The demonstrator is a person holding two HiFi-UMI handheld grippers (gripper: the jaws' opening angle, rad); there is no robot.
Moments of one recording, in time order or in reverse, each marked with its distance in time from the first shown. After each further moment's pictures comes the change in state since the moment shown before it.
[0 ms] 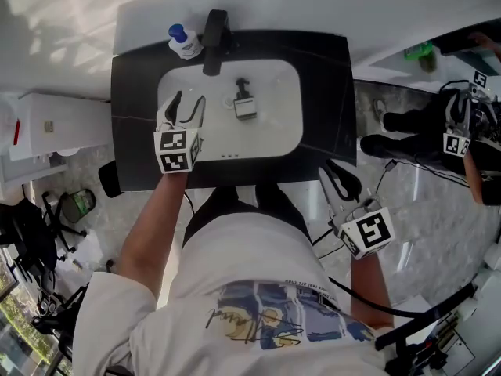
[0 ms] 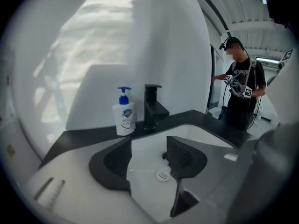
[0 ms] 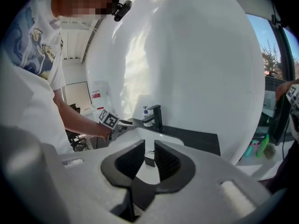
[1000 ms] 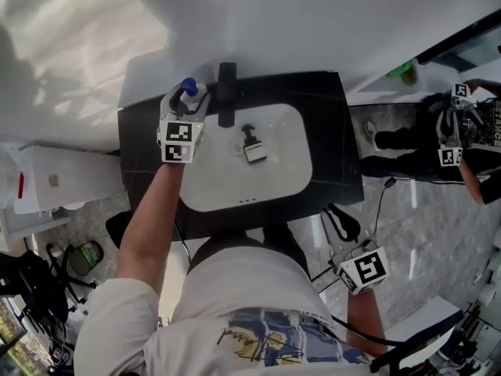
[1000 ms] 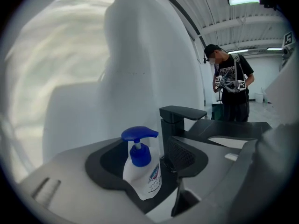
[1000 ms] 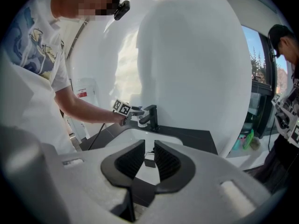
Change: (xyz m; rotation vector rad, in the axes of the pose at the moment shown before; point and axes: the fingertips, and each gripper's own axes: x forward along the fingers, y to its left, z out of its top) left arm 0.098 0.052 0.103 0.274 -0.191 -0.163; right arm 0.015 0.045 0.002 0.060 0.026 -0.186
